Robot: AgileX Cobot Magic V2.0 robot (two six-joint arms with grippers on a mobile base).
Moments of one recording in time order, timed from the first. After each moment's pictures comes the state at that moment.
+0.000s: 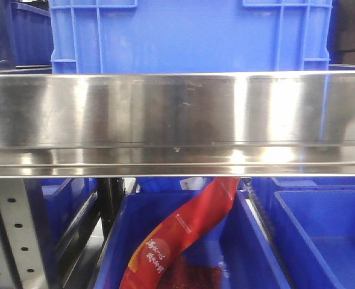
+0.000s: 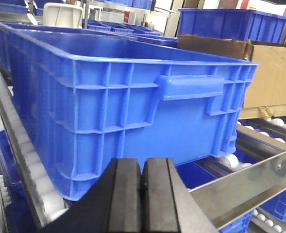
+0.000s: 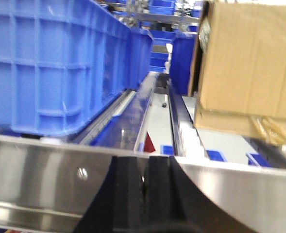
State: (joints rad) left arm -0.58 0.58 -0.46 -0.27 0.02 0.12; right arm -0.01 0.00 -0.05 -0.01 0.14 -0.03
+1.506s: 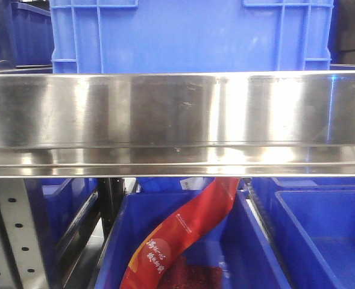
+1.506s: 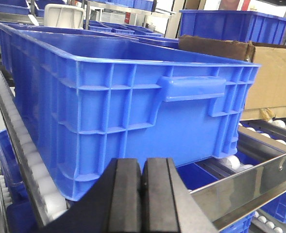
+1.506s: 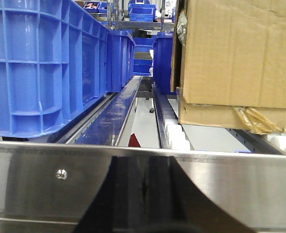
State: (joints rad) left arm -0.58 0.57 -0.45 -0.25 0.02 0.12; right arm -0.08 0.00 0.00 0.01 0.06 0.00
